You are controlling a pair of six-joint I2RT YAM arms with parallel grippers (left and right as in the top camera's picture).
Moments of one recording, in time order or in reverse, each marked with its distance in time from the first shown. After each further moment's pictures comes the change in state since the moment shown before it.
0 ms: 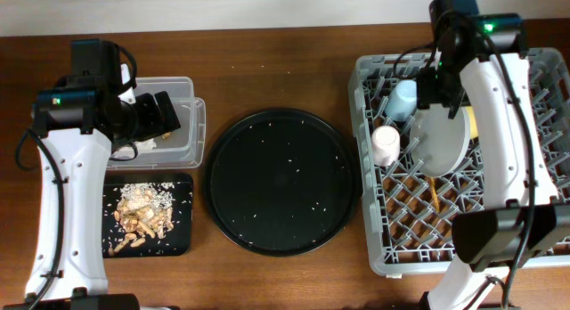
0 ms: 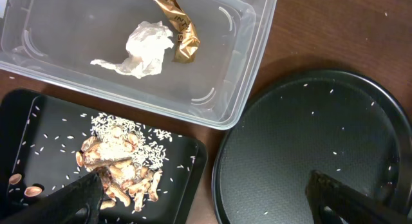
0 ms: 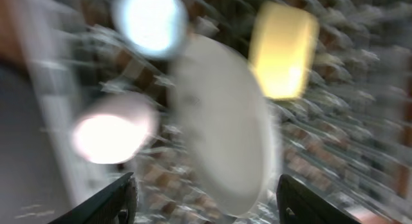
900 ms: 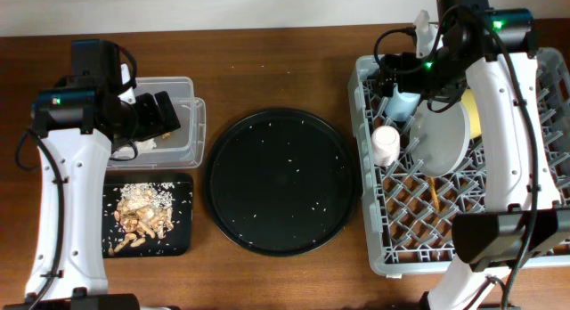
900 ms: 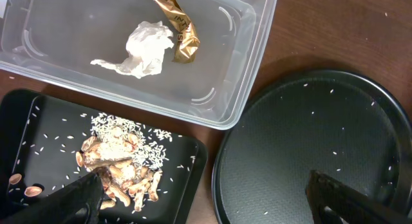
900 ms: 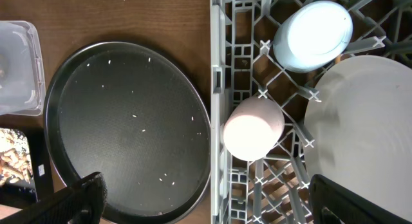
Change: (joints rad) left arm 0.000 0.000 0.000 0.000 0.000 0.000; right arm 0.006 0.000 0.044 0.027 -0.455 0.002
